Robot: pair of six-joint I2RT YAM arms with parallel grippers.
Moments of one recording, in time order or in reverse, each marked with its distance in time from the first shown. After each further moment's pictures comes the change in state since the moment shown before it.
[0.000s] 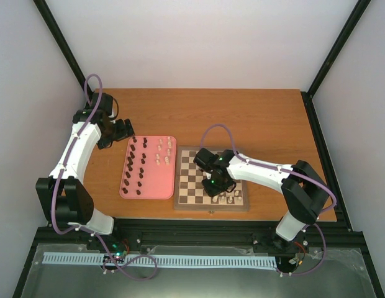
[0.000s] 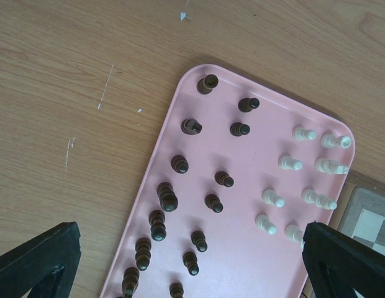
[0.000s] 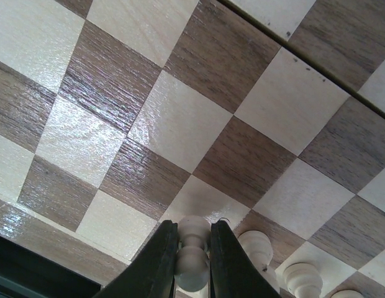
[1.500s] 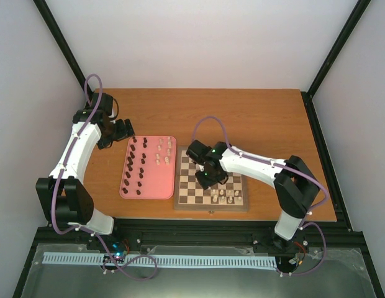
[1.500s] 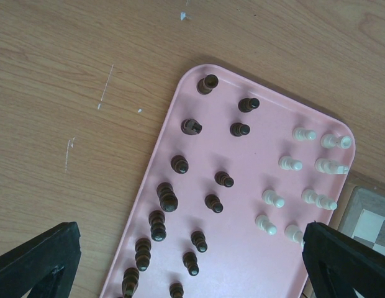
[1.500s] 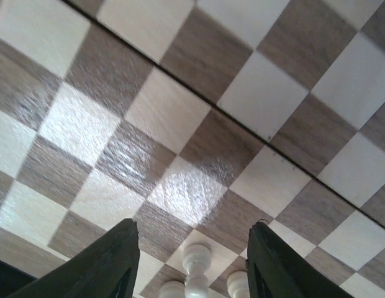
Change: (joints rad) left arm 0.000 0.000 -0.003 0.002 0.000 0.000; right arm 0.000 0.081 0.151 -0.043 0.053 -0.052
